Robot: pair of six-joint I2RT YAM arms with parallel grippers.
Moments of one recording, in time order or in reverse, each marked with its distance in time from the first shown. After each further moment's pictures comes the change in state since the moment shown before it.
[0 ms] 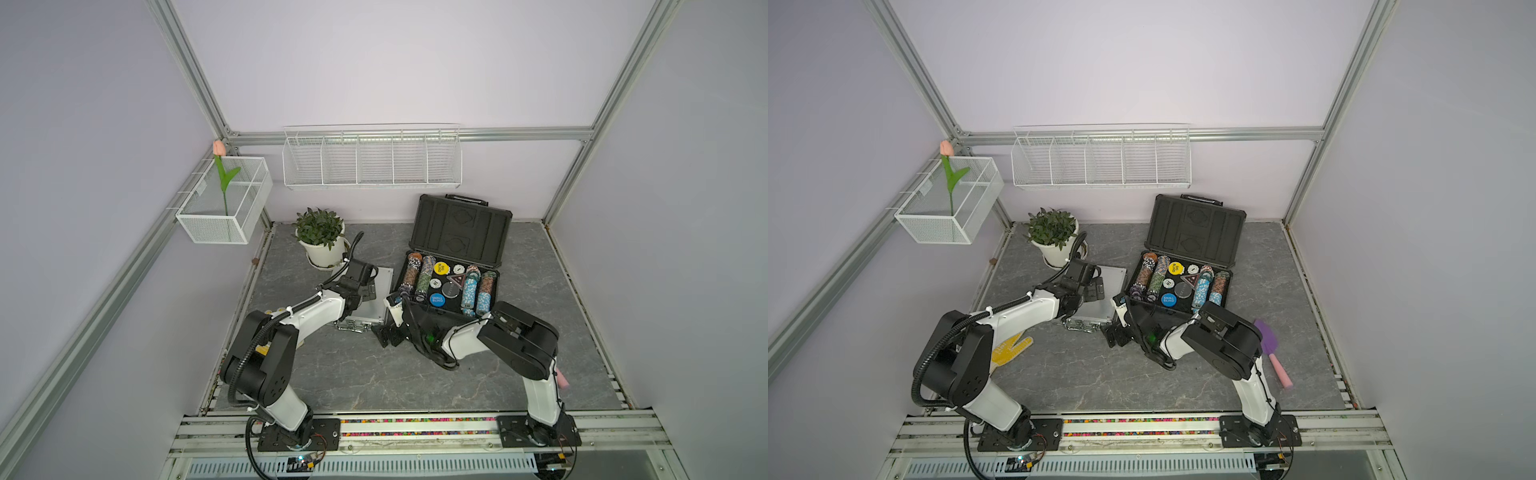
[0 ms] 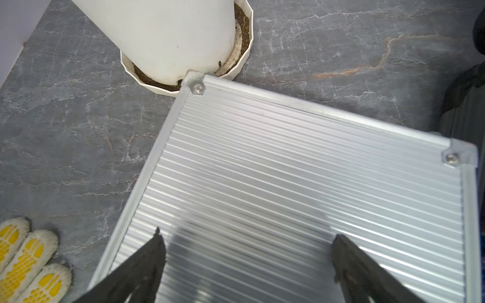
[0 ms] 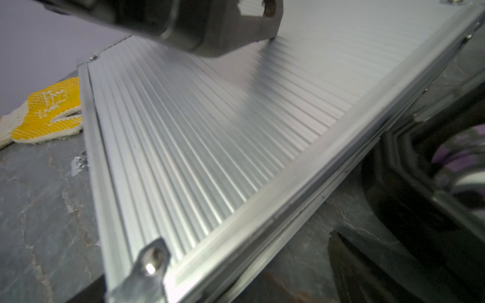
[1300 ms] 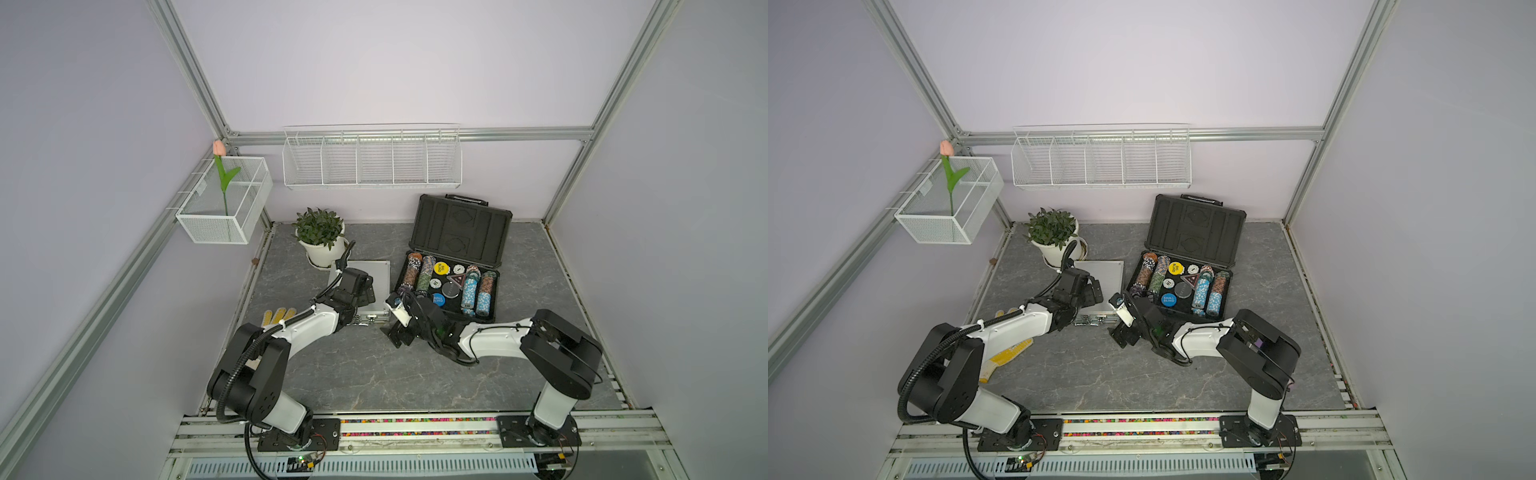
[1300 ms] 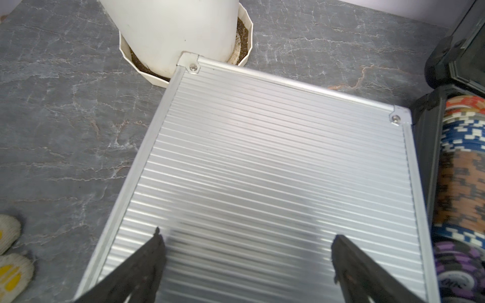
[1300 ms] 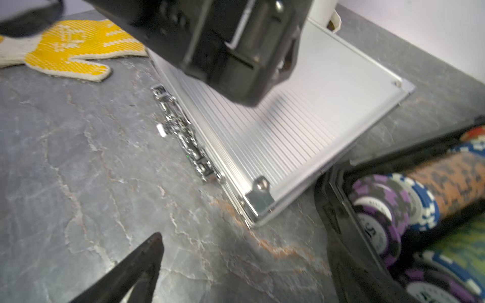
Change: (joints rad) left arm 0.002 -0.107 -0.167 0.163 0.035 -0.084; right arm -0.010 -0.255 -0.026 -0.249 -0.066 -0.393
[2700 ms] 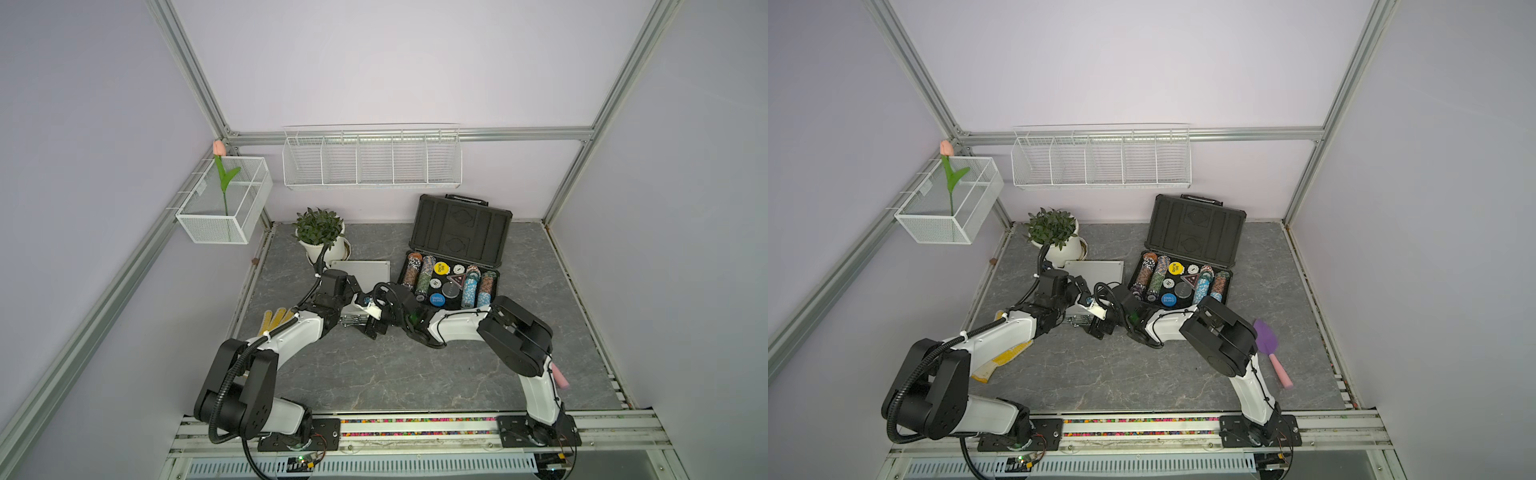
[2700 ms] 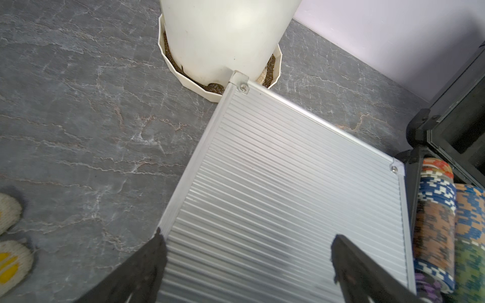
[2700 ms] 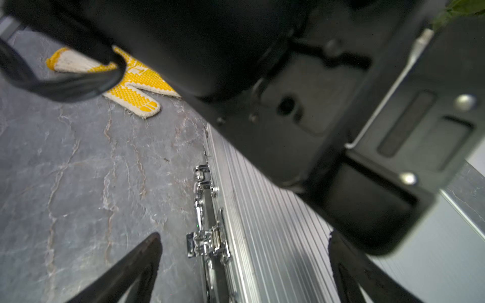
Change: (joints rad) left arm 0.134 -0.089 -0.093 0.100 0.114 -0.109; right arm -0.008 0.299 0.311 0.095 -0.214 -0.195
